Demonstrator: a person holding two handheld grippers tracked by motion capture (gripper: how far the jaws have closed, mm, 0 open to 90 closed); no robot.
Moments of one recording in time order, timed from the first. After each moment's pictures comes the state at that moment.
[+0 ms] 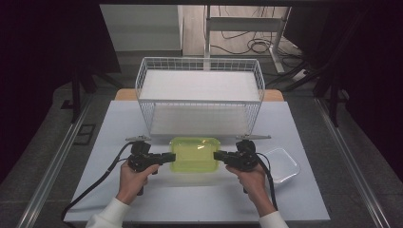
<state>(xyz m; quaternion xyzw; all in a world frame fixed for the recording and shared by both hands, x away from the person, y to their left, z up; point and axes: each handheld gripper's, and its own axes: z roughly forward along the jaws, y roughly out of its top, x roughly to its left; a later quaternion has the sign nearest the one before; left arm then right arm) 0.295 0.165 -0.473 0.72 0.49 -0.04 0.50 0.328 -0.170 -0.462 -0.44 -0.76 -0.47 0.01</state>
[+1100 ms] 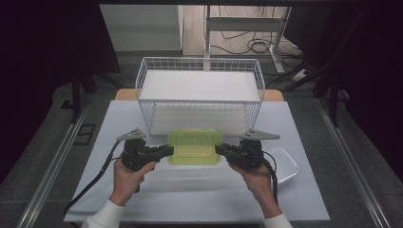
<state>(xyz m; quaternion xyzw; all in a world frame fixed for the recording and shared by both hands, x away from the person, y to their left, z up) 0.276 0.165 -0.429 0.72 0.44 0.03 0.53 0.306 -0.170 -0.417 -0.37 -0.77 -0.51 -0.08</state>
